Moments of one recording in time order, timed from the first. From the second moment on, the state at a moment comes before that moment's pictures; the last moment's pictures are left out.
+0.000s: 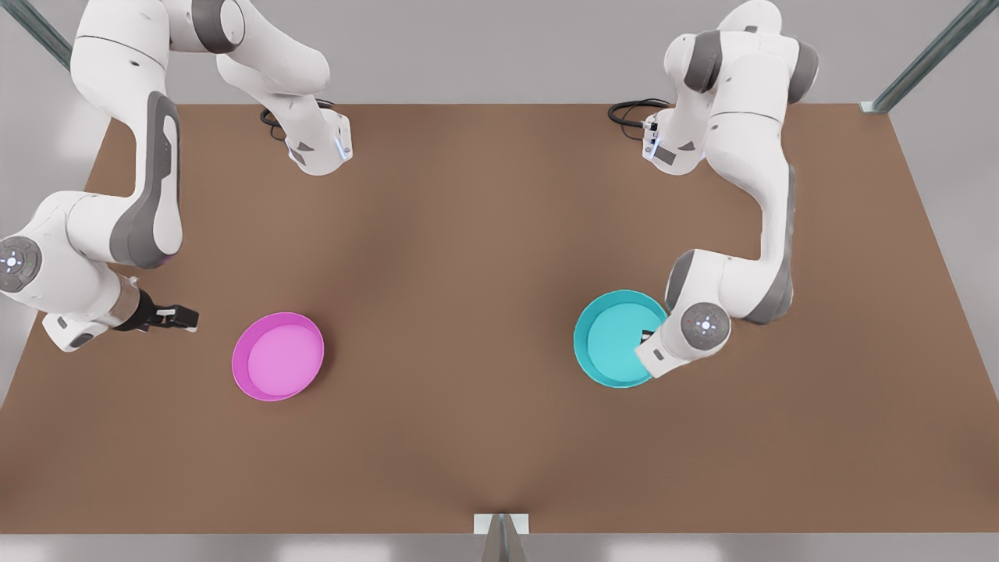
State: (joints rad) left arm -0.41 0.57 0.12 -1.44 0.08 1.79 -0.09; right arm -0.13 0.30 0.00 -1.55 -0.03 1.80 -0.12
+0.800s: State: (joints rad) left arm -0.95 0.68 0.12 -1.45 1.00 1.35 -0.53; right arm -0.14 0.30 0.00 -1.53 -0.06 1.81 -0.15
